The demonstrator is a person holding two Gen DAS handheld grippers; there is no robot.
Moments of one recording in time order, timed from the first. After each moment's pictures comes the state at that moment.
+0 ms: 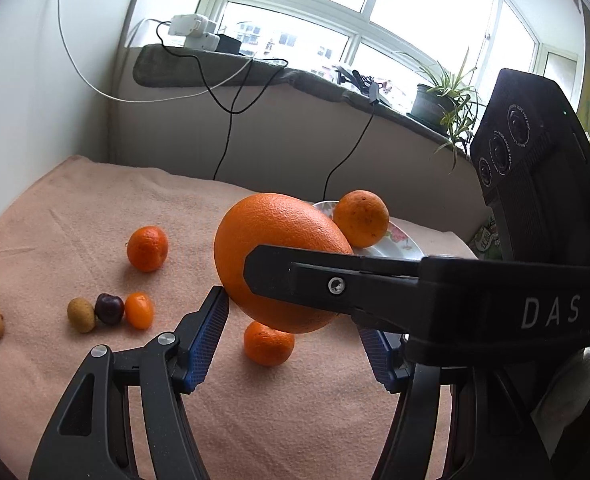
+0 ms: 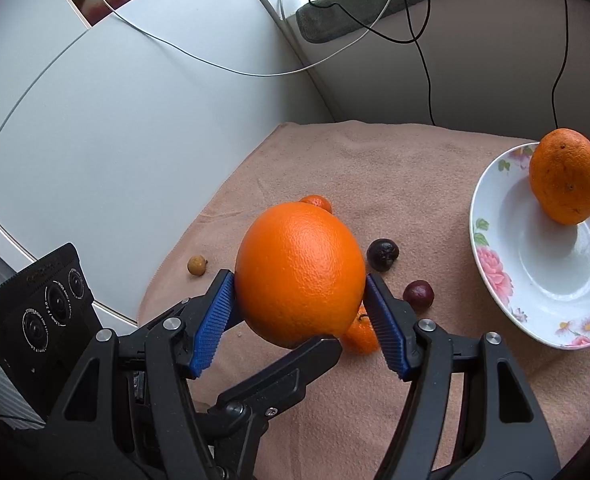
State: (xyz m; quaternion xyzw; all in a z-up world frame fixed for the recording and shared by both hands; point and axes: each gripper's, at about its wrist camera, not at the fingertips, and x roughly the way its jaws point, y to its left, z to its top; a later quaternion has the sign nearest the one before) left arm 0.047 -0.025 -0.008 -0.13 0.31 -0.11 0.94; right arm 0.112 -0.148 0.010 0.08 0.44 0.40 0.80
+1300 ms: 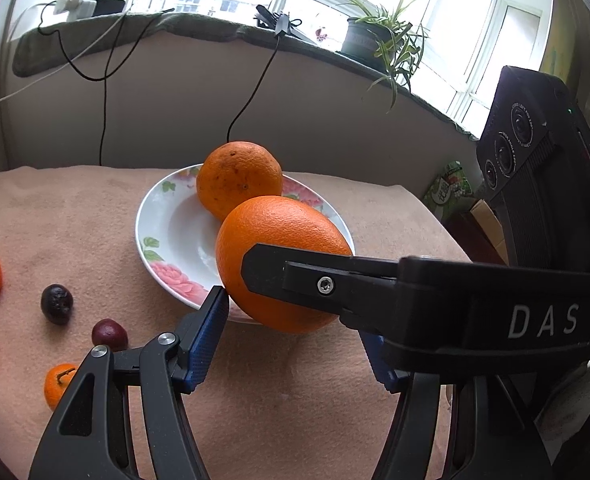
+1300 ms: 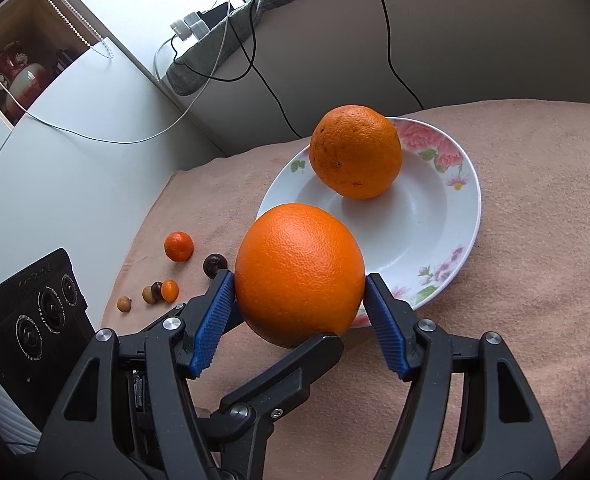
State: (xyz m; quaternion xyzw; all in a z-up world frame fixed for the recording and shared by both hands) left arm 0.101 -0.135 -0.024 -0.09 0.36 -0.21 0.91; right arm 0.146 -0.269 -0.018 0.15 0.46 0.27 0.83
